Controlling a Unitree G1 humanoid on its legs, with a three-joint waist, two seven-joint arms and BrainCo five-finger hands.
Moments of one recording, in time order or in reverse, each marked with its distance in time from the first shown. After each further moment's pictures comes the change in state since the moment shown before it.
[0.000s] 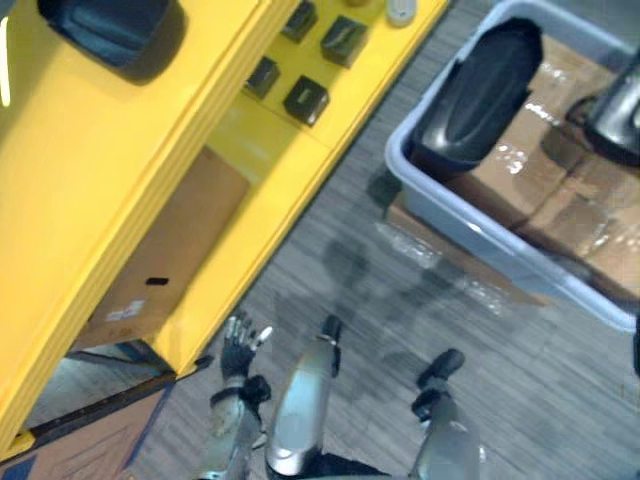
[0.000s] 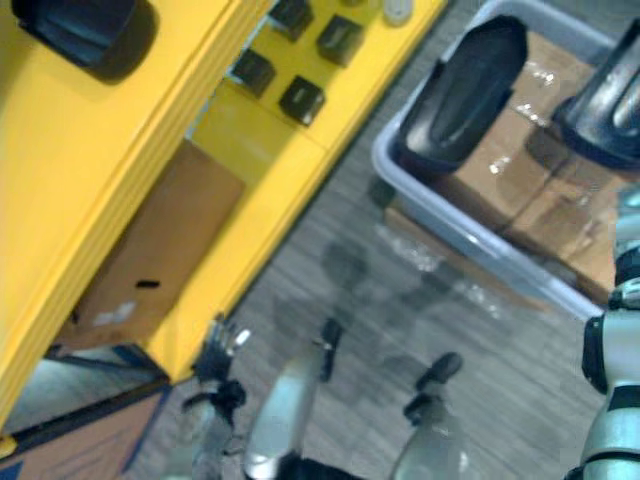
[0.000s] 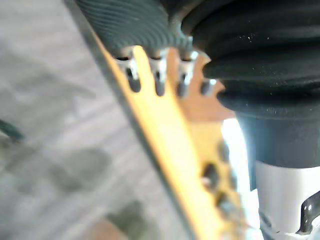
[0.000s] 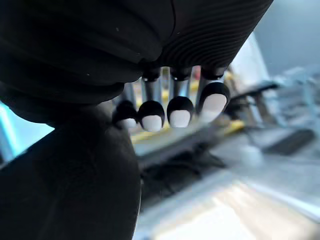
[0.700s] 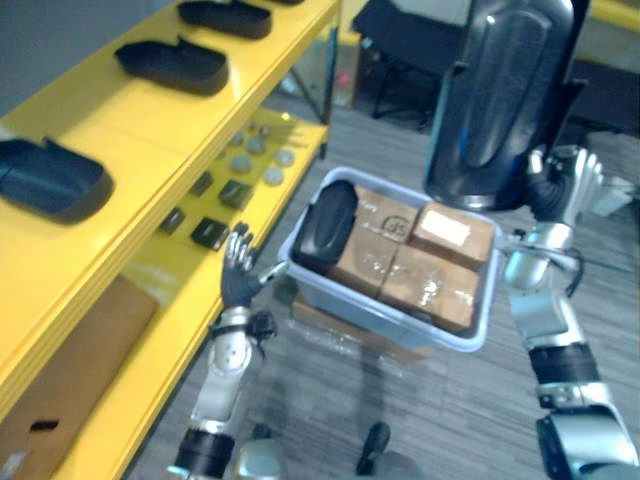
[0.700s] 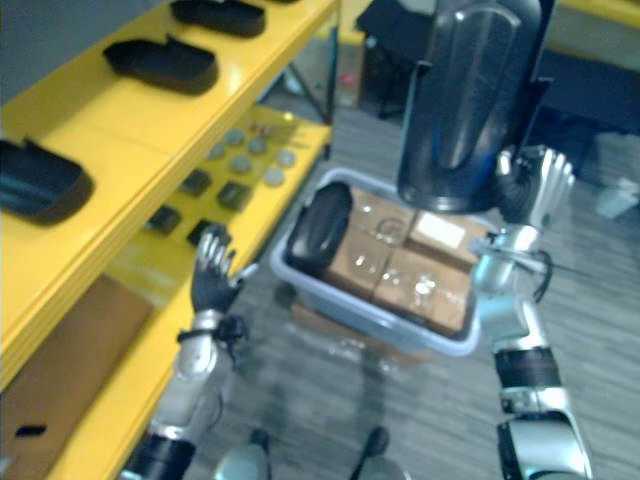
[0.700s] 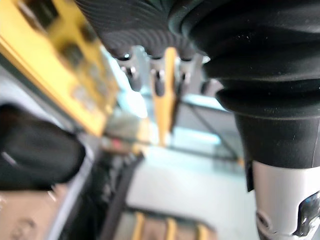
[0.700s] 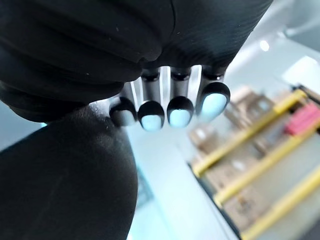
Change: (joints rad) left arm -0.398 0.001 -0.022 -0.029 0.281 0.132 0.053; right arm 0.552 0.423 -0.125 -0.796 -0.334 -0.229 -0.134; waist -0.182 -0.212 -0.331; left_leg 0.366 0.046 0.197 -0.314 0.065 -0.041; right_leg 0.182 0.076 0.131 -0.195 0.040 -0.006
